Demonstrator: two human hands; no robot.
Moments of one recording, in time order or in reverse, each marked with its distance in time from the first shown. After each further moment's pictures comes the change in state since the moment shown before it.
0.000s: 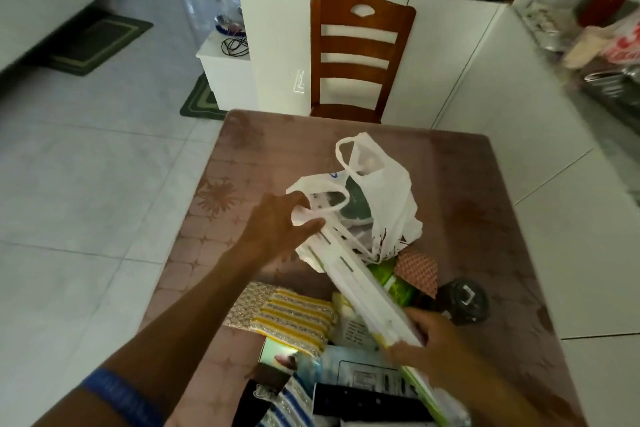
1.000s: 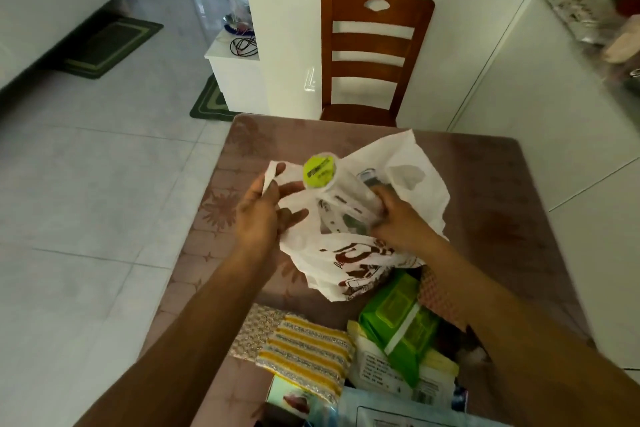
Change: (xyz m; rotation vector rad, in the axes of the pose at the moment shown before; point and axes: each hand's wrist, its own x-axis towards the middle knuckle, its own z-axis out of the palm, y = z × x) left_hand 0.027 0.015 -0.021 -1.224 0.310 -0.481; right_hand 0.198 -0.087 -0.044 -0.187 0.165 -0.307
